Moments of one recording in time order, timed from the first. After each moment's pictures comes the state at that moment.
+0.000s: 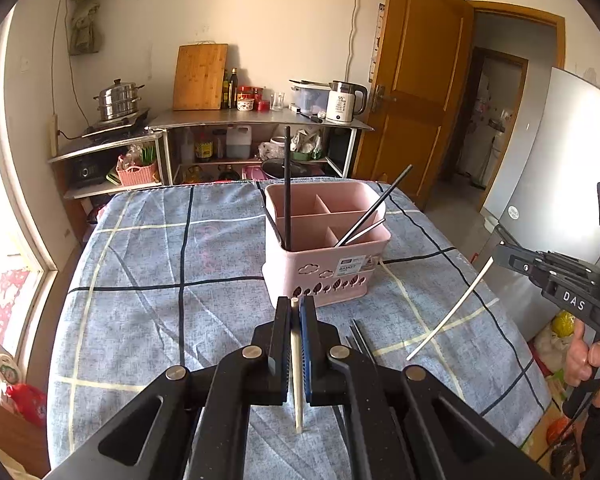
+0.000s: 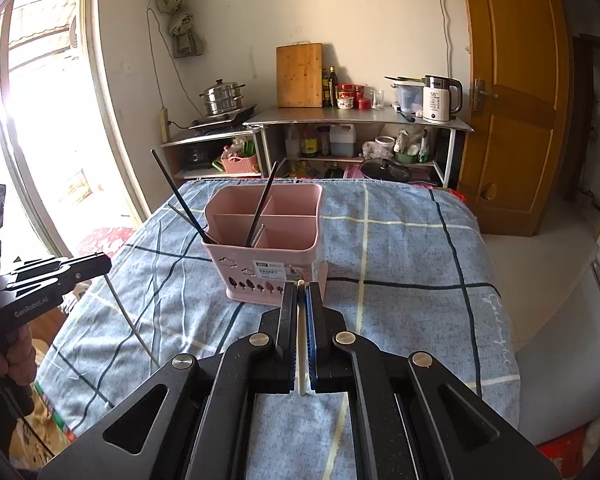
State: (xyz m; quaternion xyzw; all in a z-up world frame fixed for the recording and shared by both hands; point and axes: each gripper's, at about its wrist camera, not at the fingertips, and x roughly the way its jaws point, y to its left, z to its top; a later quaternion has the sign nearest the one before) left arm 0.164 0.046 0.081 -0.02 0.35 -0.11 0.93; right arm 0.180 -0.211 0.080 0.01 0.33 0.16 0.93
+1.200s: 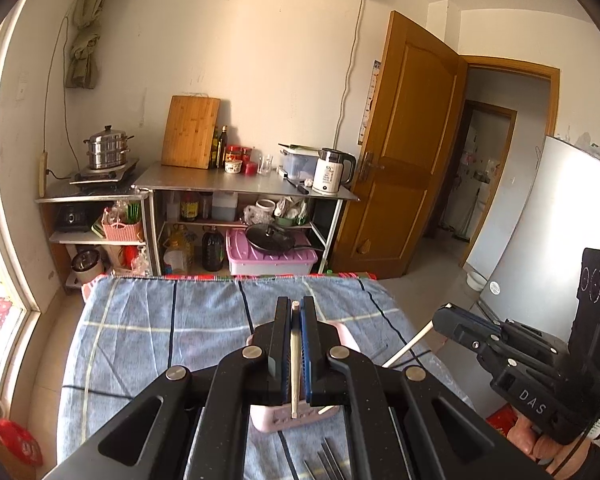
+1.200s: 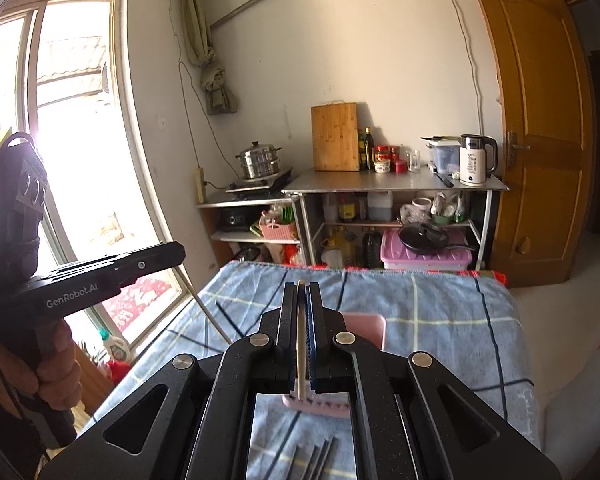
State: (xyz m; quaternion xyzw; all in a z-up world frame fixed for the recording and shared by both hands) left arm 0.248 0.043 0.206 -0.06 0.26 -0.14 0.95; right arm 0.235 -0.164 0.169 0.06 0.23 0.22 0.95
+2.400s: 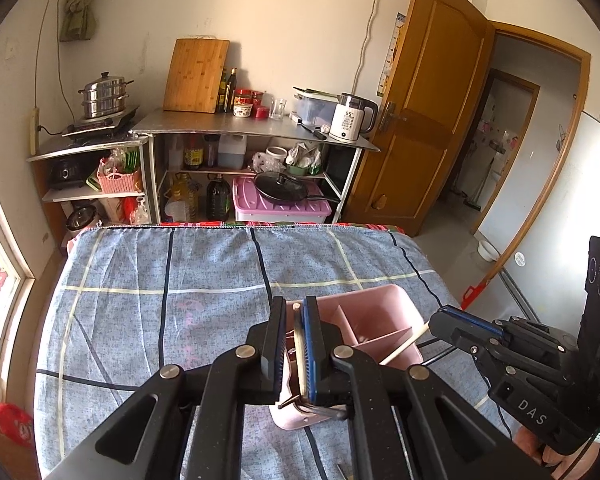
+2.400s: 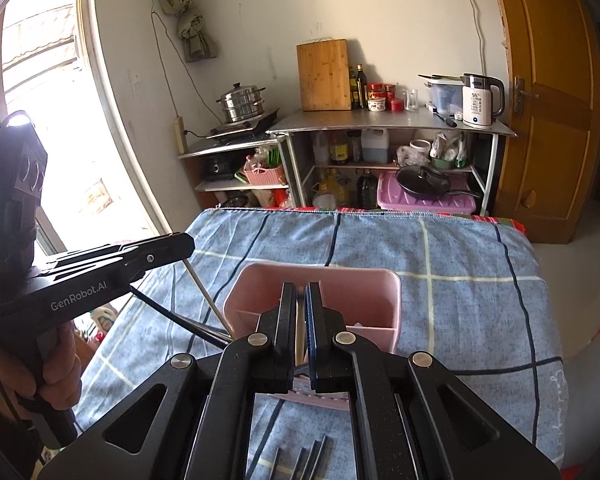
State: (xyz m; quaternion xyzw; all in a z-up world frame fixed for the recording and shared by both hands) left arm 0.325 0.049 0.112 -0.06 0.35 -0.13 0.93; right arm 0.302 -0.142 0.093 0.04 0.33 0.20 0.92
